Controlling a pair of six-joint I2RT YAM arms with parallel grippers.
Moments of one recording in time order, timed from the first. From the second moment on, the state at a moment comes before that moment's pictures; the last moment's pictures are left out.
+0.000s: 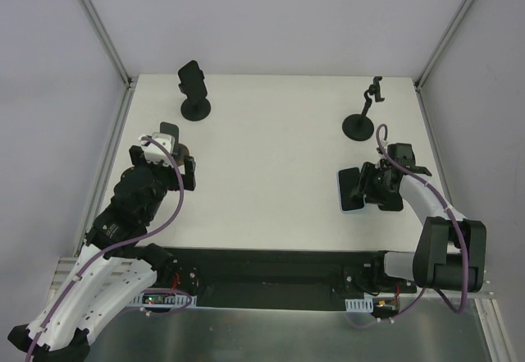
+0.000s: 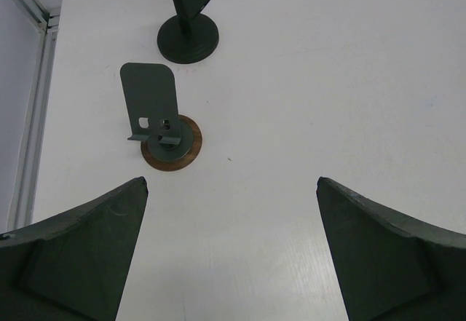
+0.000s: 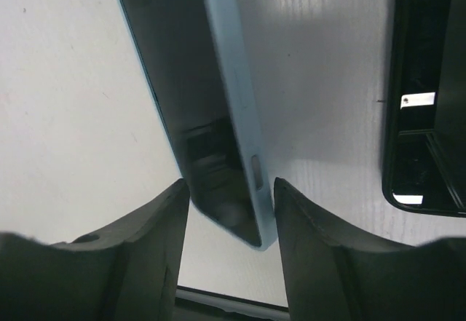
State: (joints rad) left arm -0.51 0.50 0.74 -0.50 -0.34 -0.03; right arm -0.06 1.29 0.70 -0.60 -0.28 0.25
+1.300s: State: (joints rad) left arm -0.47 0.50 0.74 -0.50 -0.30 -0.03; right arm 0.25 1.59 0.92 -0.67 0.09 0.18
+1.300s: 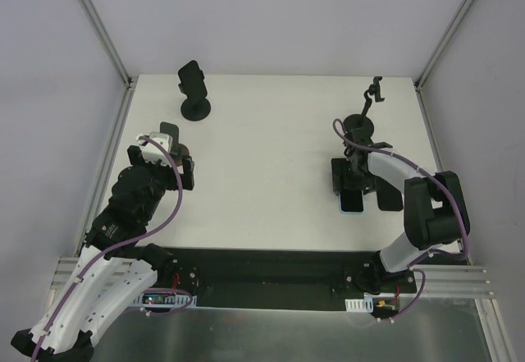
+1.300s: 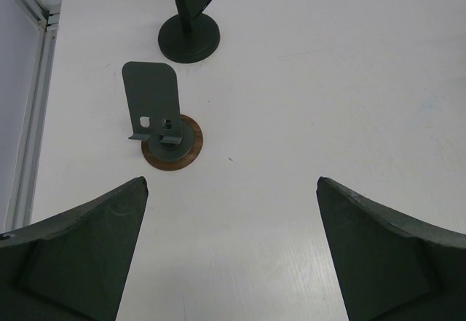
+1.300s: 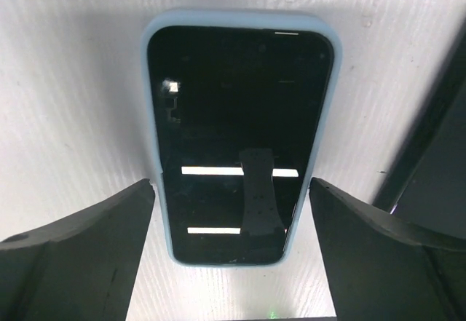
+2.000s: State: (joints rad) left arm -0.46 0.50 0.73 -0.50 -0.29 -0.03; right arm 0.18 1.61 0.94 -0.68 0.13 0.16
